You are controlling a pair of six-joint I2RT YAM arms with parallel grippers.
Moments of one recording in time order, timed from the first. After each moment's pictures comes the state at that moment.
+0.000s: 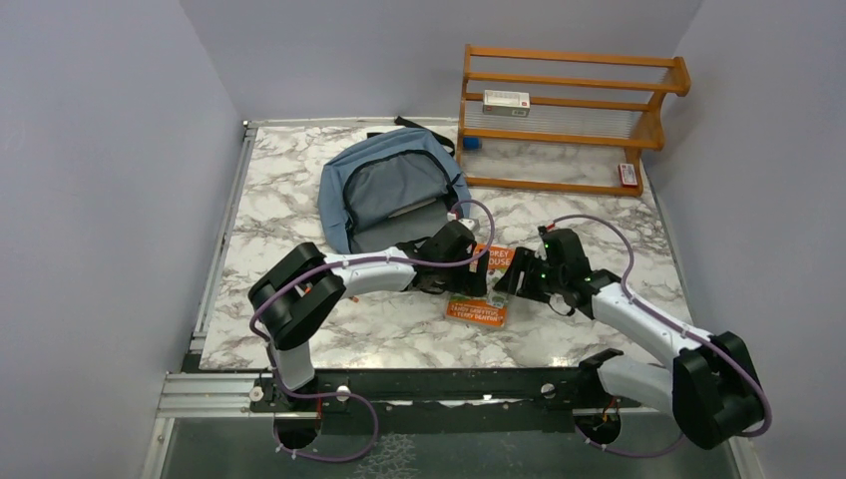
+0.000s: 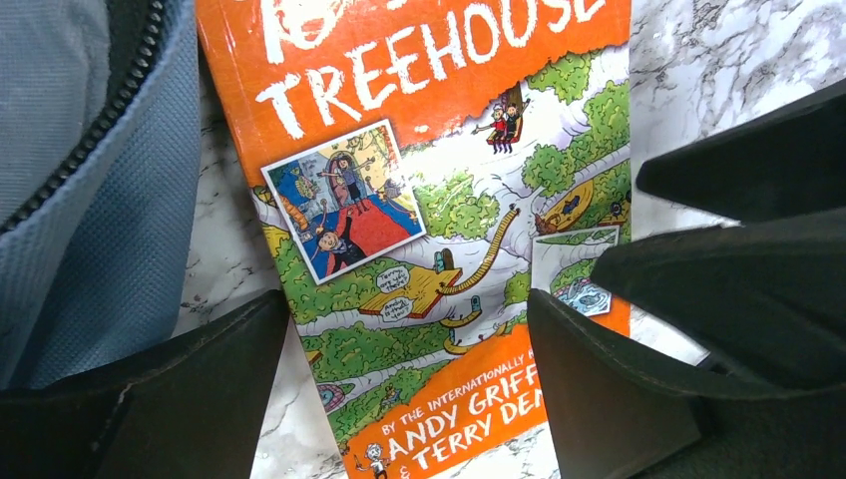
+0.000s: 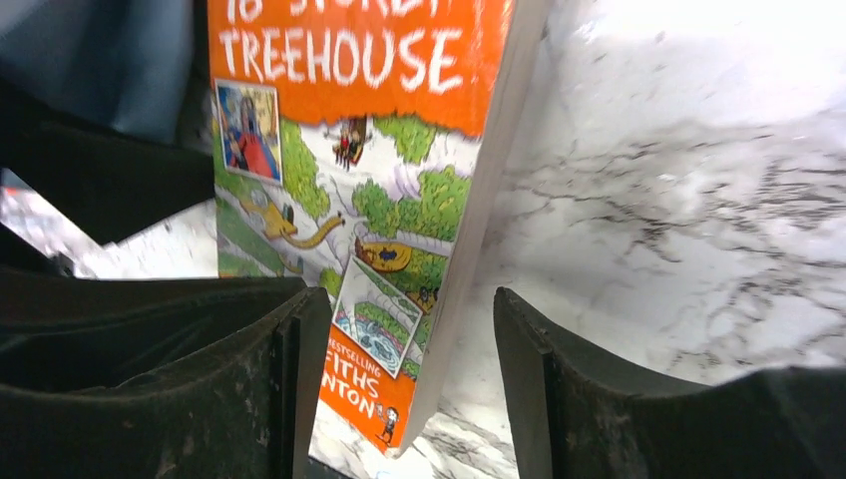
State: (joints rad) left arm -0.93 1.78 1.04 -0.12 0.07 -0.63; right arm 0.40 1.13 0.48 -0.23 -0.25 0.61
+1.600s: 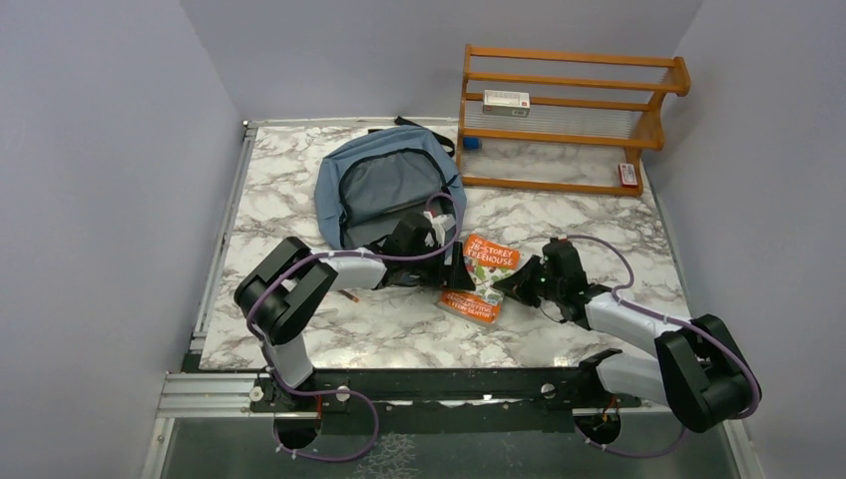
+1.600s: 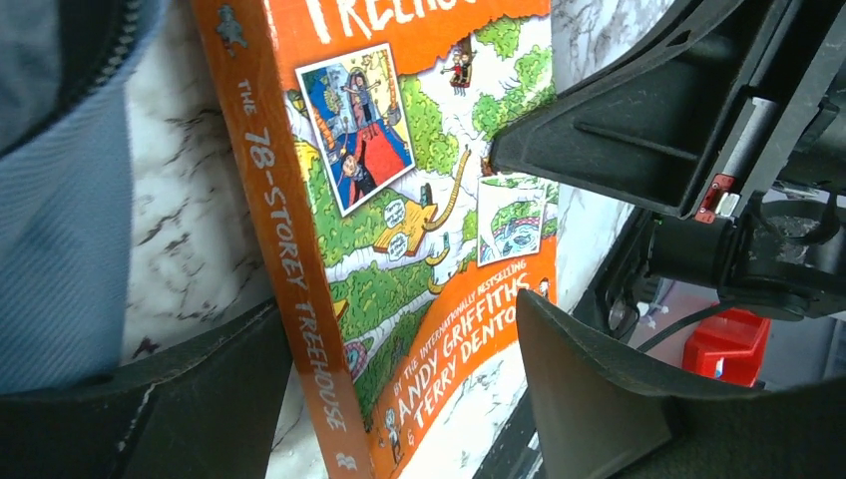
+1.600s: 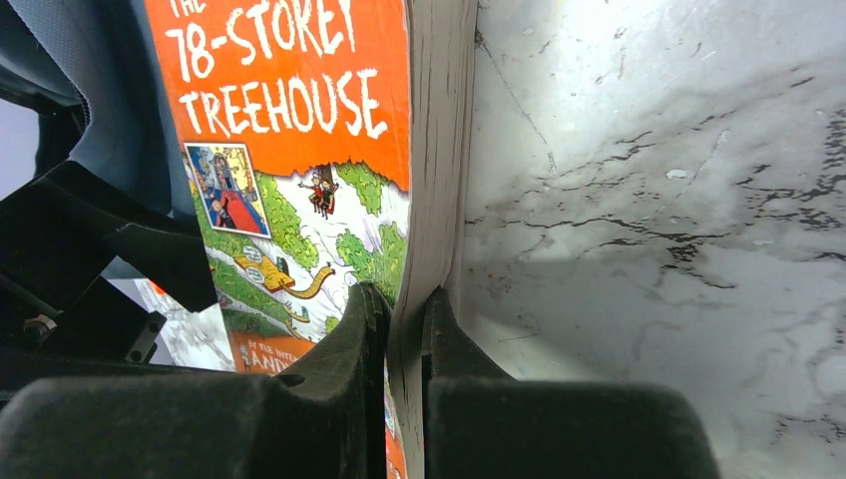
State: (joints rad) left arm -0.73 1.74 0.80 0.24 0.52 -0.66; right arm 0.39 1.20 0.32 0.09 -0.18 0.99
